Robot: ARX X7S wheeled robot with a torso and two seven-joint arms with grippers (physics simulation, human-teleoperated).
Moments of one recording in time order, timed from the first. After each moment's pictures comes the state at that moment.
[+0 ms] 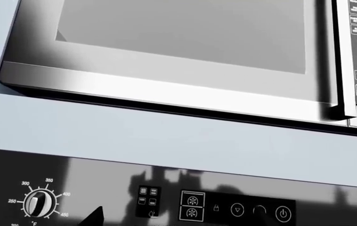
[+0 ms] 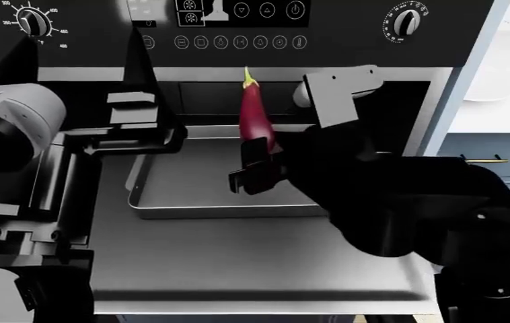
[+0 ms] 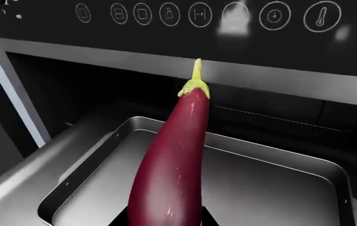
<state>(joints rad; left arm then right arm) -0.73 -0.44 0.17 0.97 -0.93 -0.81 -0.87 1.04 0.32 -0.37 -0.27 1.49 1.18 0.81</state>
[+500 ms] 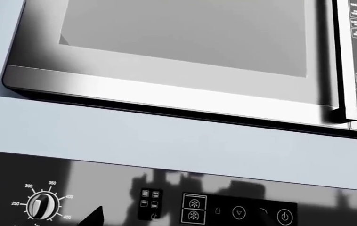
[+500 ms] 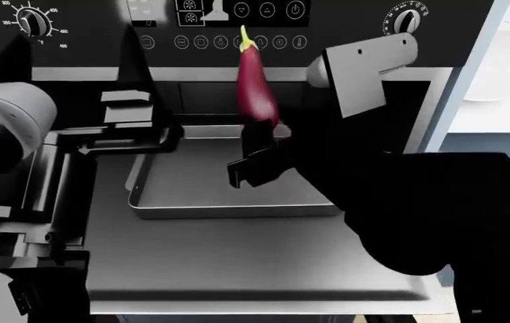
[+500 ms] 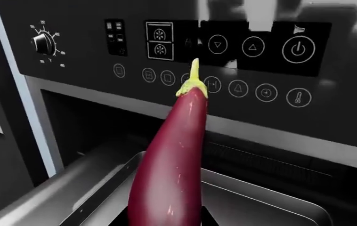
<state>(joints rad) -0.74 -0.46 0.17 0.98 -0.95 -0.80 -0.89 1.09 0.35 -0.33 -0.42 1.59 1.17 0.91</state>
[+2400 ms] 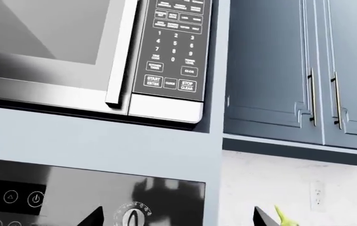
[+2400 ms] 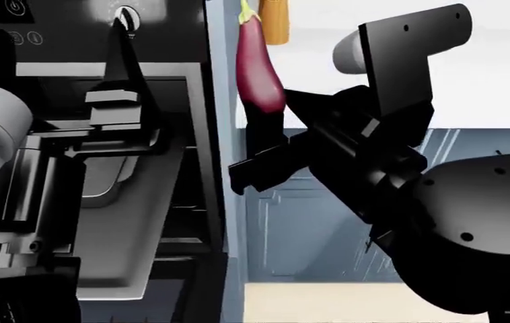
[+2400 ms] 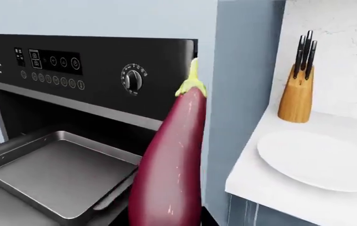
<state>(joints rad) -0.76 -0.53 0.21 1.00 -1.00 -0.73 -0.96 1.17 0.42 -0.34 -0.54 1.84 1.09 1.09</state>
